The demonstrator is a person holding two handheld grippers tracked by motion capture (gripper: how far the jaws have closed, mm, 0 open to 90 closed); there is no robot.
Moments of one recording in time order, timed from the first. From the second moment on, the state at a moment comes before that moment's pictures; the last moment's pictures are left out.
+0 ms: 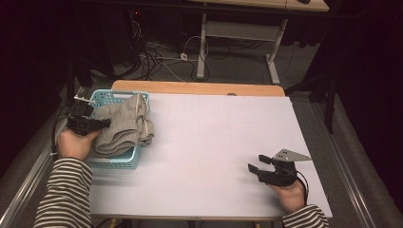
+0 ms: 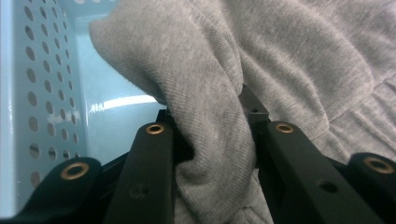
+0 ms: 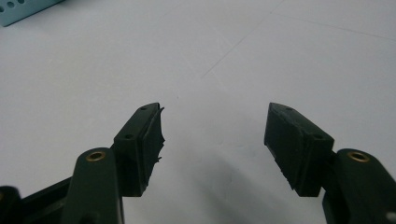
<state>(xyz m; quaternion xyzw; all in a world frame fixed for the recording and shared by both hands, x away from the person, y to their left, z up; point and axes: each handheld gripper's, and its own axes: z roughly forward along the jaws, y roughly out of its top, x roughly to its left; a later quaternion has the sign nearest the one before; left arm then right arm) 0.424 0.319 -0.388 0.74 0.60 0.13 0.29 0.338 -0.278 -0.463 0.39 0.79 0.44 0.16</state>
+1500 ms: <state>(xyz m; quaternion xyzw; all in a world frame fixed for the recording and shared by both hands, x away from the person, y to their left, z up) 0.446 0.325 -0.416 0.73 0.64 0.12 0.22 0.338 -0.279 -0.463 0.40 0.79 0.44 0.16</state>
